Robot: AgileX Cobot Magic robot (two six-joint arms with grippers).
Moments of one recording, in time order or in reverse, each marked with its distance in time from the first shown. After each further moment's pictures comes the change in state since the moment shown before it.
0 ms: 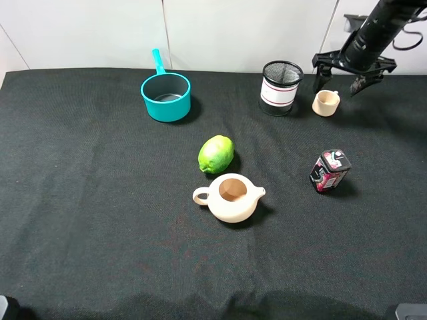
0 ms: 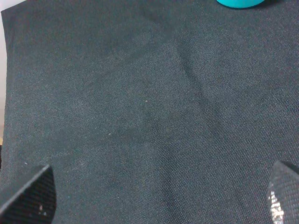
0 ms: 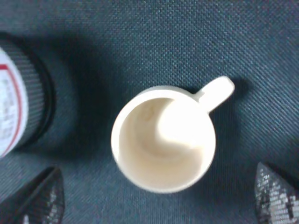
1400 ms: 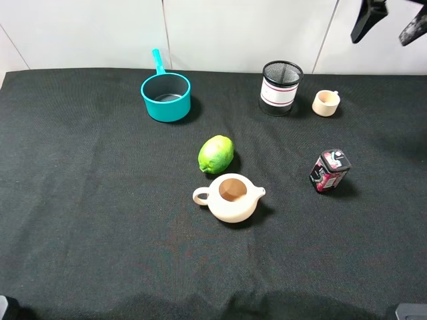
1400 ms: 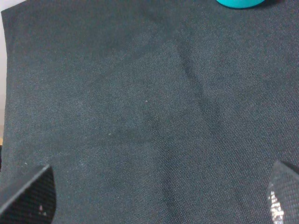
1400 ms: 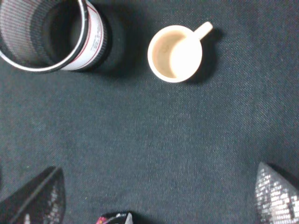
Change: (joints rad) left arm 0.000 0.000 0.000 0.000 0.000 0.000; right arm 0.000 -0.395 0.042 -0.001 0.278 0.000
